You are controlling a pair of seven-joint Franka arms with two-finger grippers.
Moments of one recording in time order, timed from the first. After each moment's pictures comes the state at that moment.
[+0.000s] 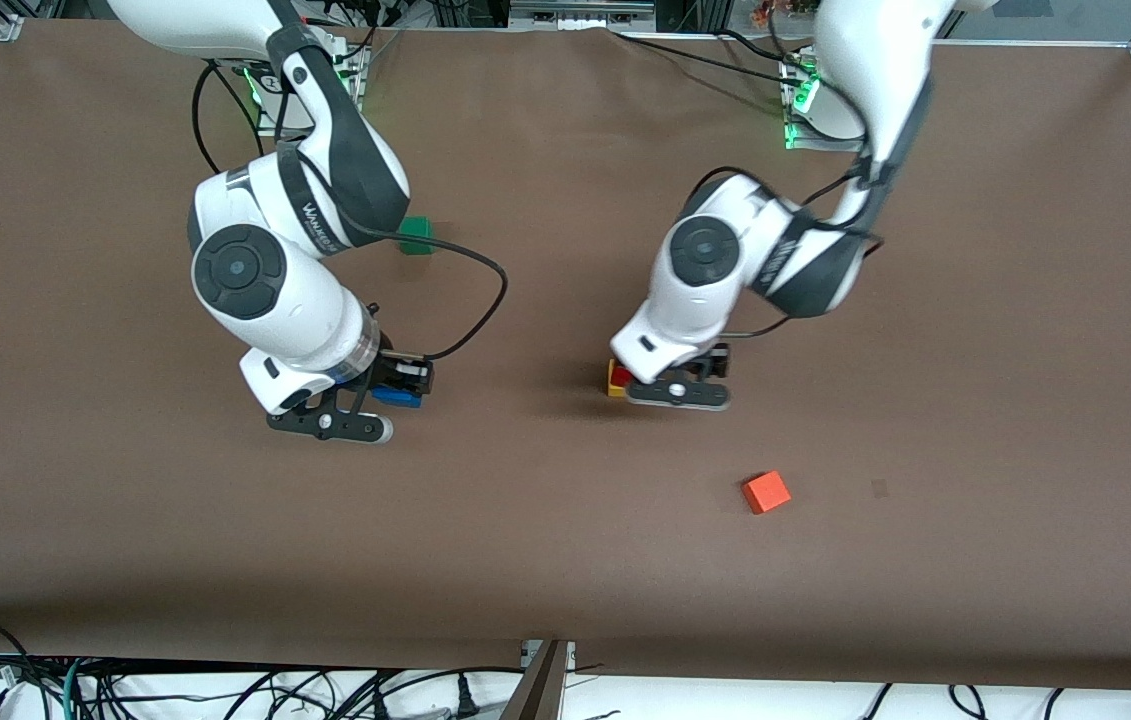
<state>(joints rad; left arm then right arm) -0.42 0.53 -0.12 -1.53 0.11 2.08 -0.56 0.49 0.59 -0.05 -1.22 0.10 1.84 0.58</state>
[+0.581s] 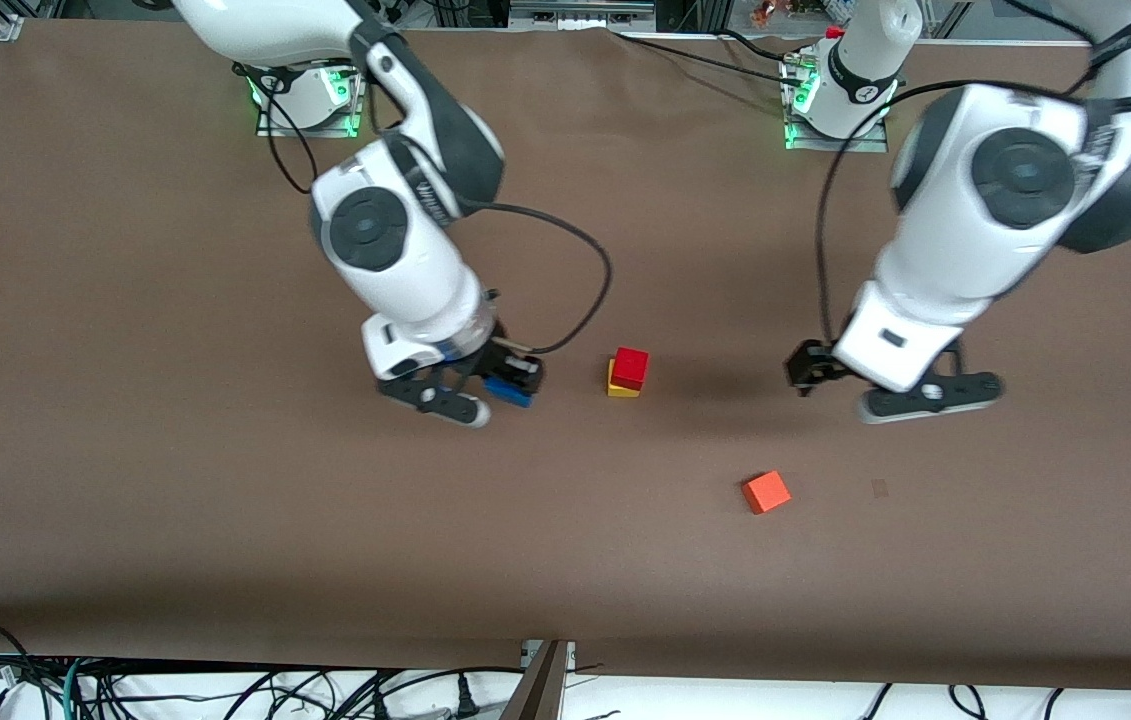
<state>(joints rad) -0.17 0.34 -0.12 -1.43 0.10 1.85 -0.46 0.57 0.70 0.07 -1.13 0.10 2.06 0.99</state>
